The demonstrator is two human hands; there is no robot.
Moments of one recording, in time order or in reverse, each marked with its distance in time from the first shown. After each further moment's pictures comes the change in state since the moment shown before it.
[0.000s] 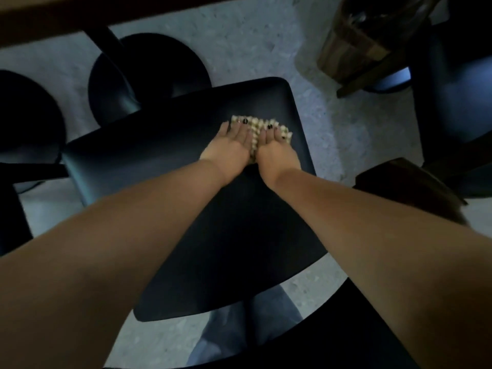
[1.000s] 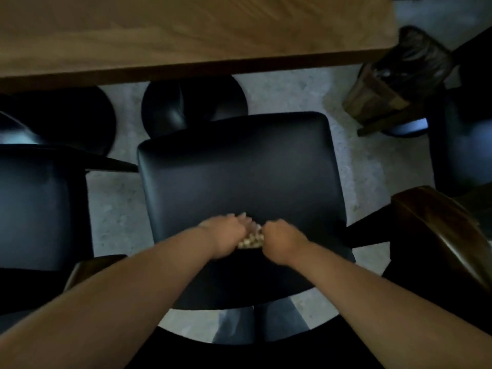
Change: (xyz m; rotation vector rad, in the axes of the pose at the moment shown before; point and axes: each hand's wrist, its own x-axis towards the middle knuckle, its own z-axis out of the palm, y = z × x) left_hand -0.159 -0.020 0.060 -0.411 -0.234 0.214; right_hand -0.123 -0.098 -0.018 0.202 -0.429 -0.085
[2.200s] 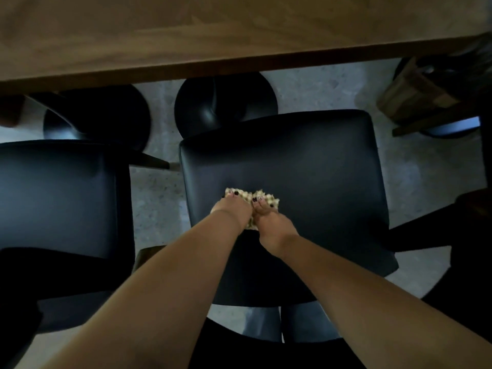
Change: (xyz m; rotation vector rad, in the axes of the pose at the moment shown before) left_hand -0.015 -0.047 -0.004 0.007 -0.071 -0.456; right_hand 0.072 -0.065 0.043 -0.130 0.148 -0.263
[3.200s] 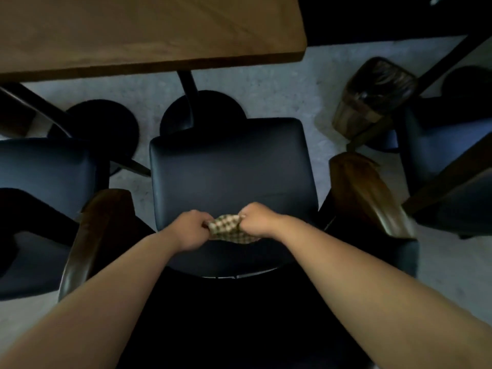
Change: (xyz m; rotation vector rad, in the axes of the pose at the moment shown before) left_hand -0.131 0.088 0.039 -0.634 0.227 -0.026; right_hand -0.160 0.051 -0.033 0.492 -0.046 0.108
